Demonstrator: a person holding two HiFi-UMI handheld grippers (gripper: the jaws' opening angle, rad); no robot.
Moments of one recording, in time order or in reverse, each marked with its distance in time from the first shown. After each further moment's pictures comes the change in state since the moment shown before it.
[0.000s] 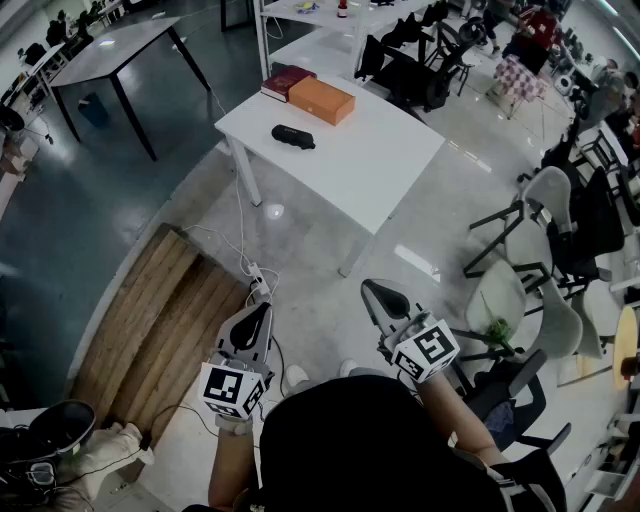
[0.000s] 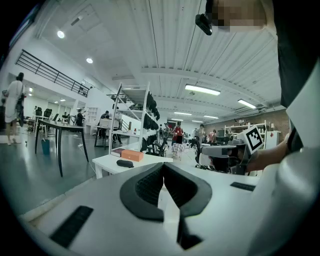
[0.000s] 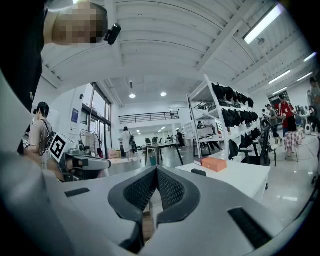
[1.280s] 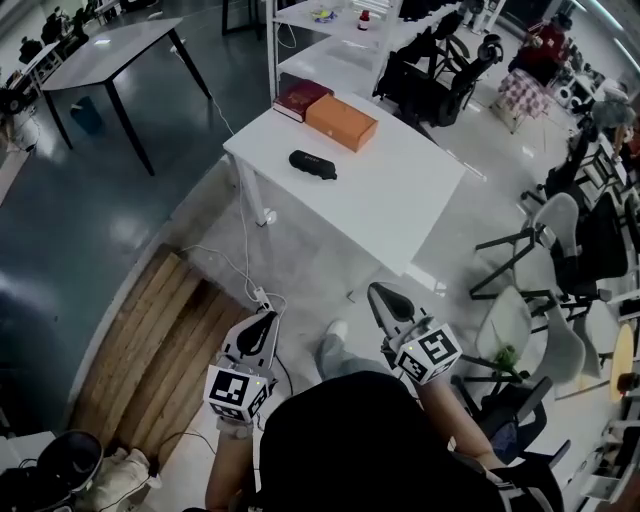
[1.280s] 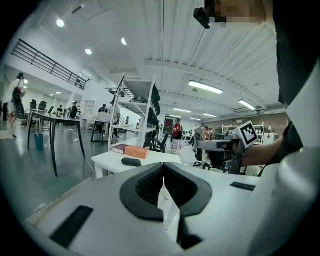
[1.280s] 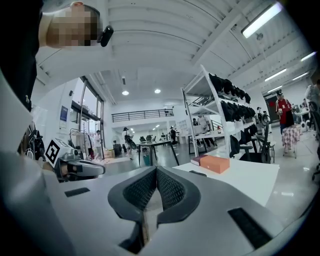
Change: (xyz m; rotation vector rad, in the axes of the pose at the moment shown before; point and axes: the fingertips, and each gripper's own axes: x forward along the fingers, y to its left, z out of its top) left arm 0.079 0.139 -0.018 -0.031 0.054 -0.053; right arm 0.155 -0.052 -0.005 0.043 0.026 -0.060
